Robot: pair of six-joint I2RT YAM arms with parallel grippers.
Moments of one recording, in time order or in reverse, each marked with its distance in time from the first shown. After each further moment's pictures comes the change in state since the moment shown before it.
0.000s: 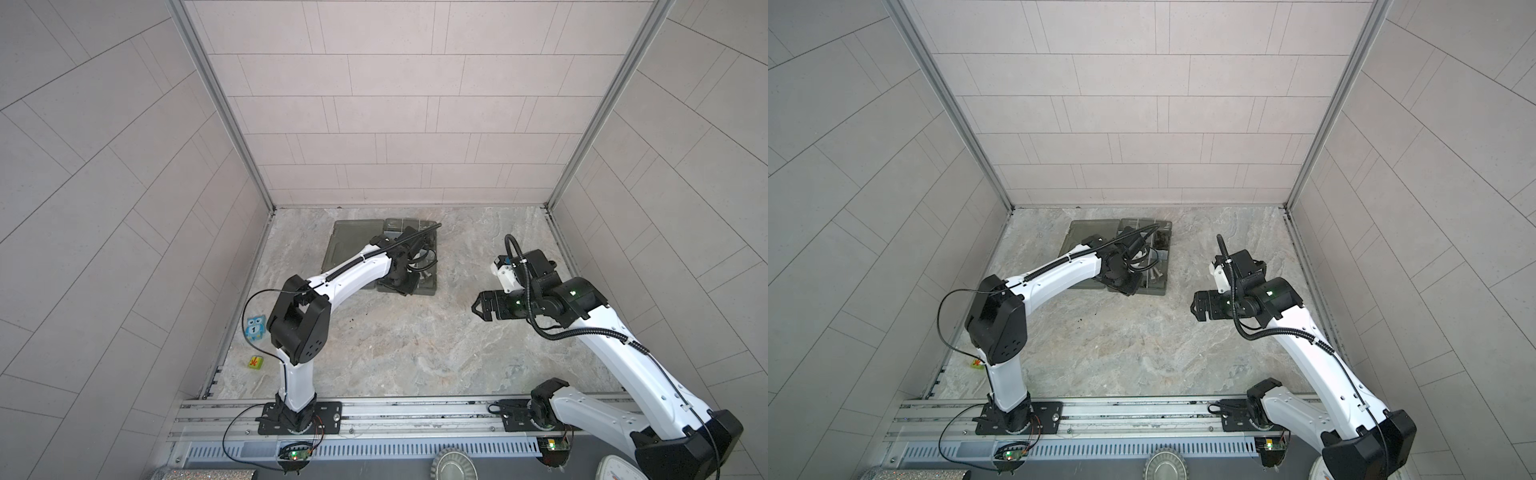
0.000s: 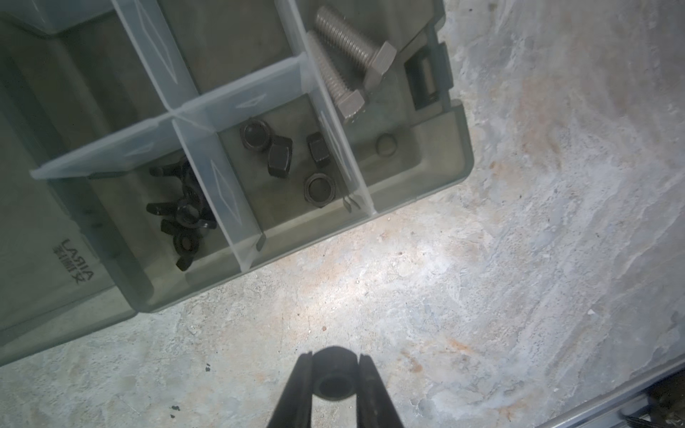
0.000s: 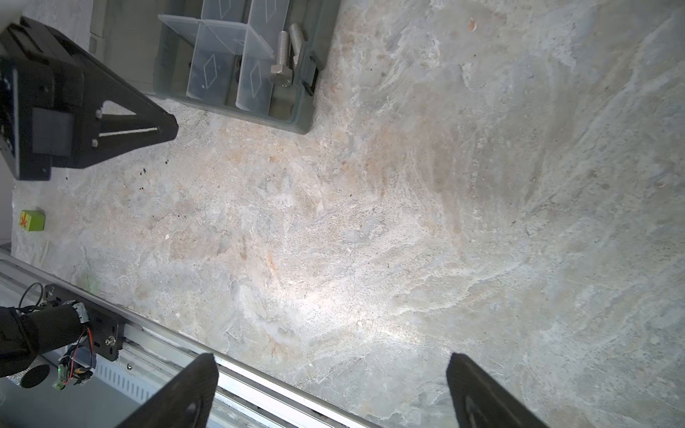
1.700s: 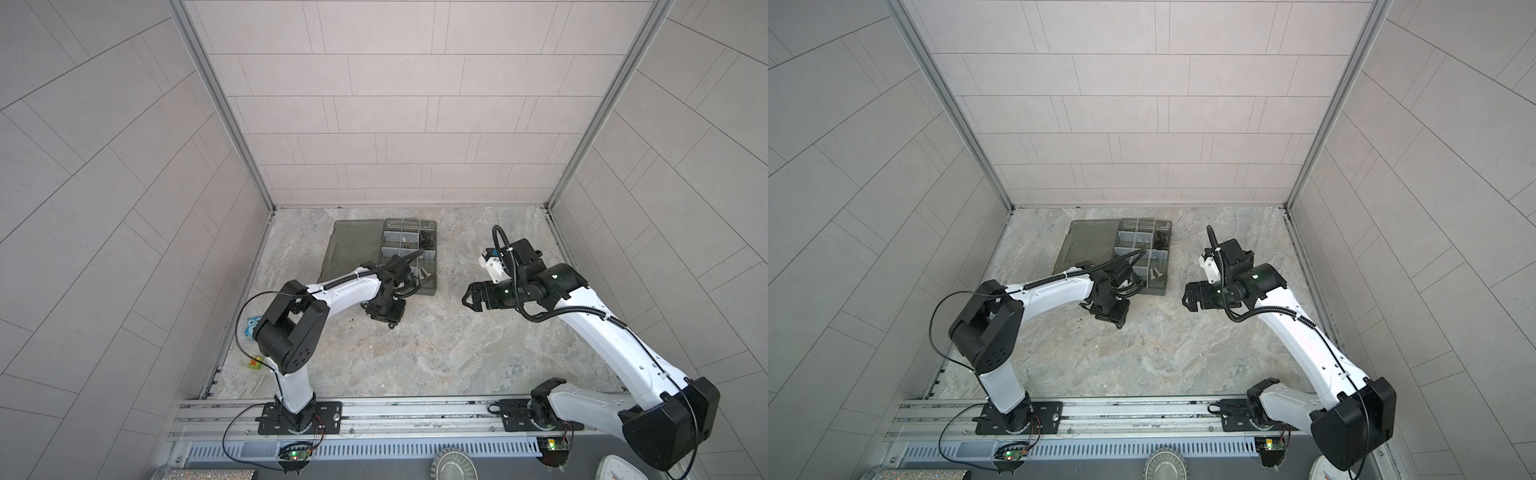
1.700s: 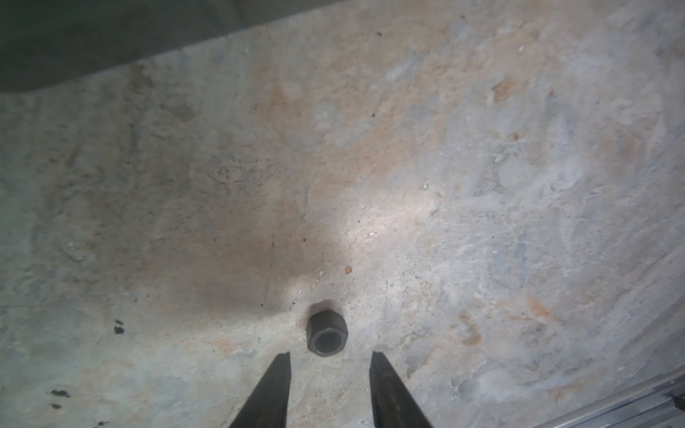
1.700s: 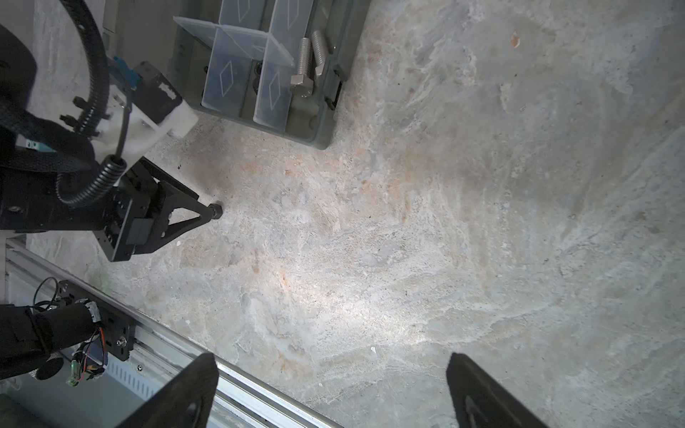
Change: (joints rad) left arm 0.011 -0.114 -0.425 0.174 0.098 -0.100; right arm -0.001 0.122 0.042 0.055 -0.053 -0.030
